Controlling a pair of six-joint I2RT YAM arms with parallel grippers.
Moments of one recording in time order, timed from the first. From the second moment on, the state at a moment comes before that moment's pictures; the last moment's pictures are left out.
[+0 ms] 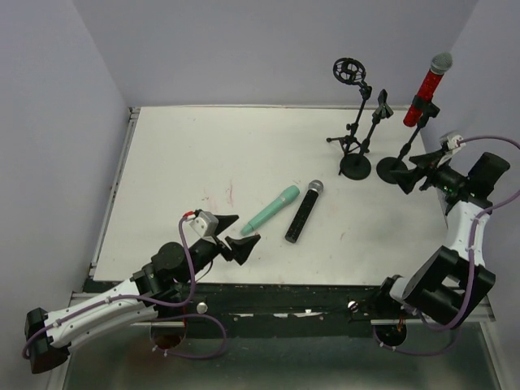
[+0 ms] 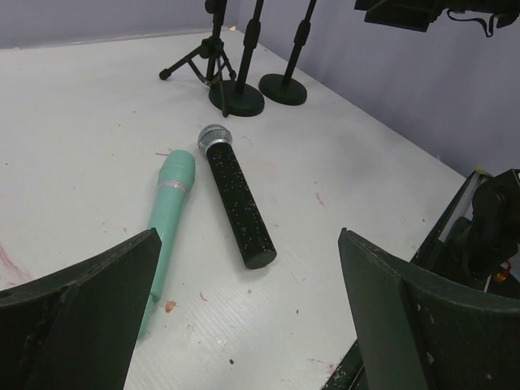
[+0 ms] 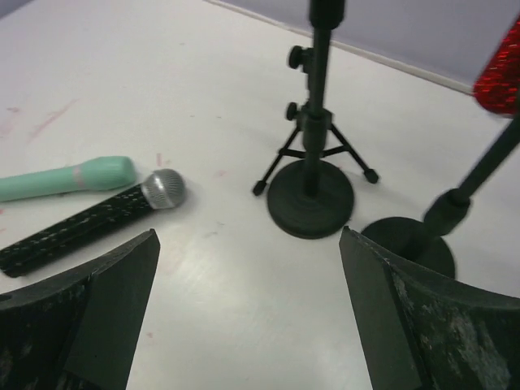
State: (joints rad) left arm -1.07 0.36 0.22 0.24 -0.23 -0.25; right arm -0.63 1.23 0.89 -0.13 -1.18 -0.42
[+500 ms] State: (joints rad) left arm -0.97 0.38 0.22 0.24 -0.13 -0.34; right arm -0.35 1.26 0.89 -0.01 -0.98 -0.26
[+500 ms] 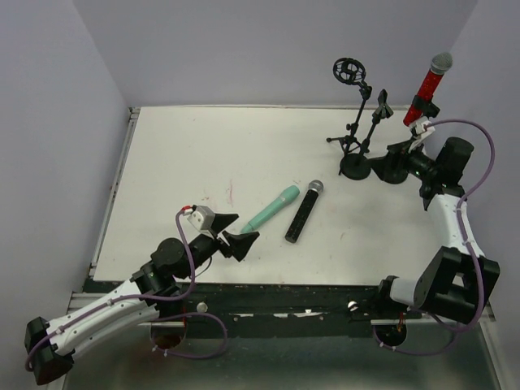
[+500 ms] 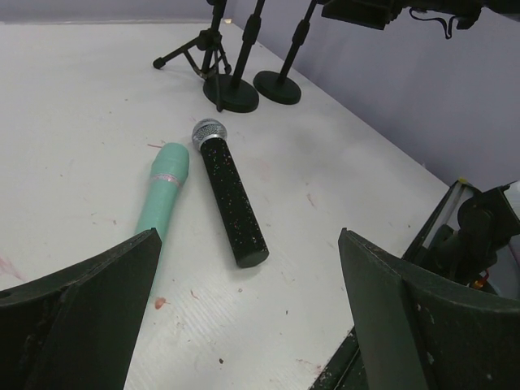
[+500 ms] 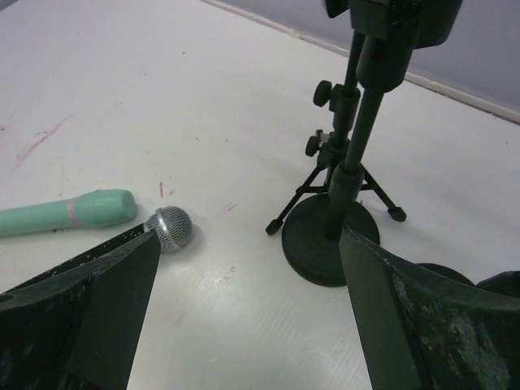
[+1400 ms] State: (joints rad) left arm -0.95 0.42 0.25 0.21 -0.09 -0.38; right arm -0.17 1.62 0.81 0.82 -0.60 -0.05
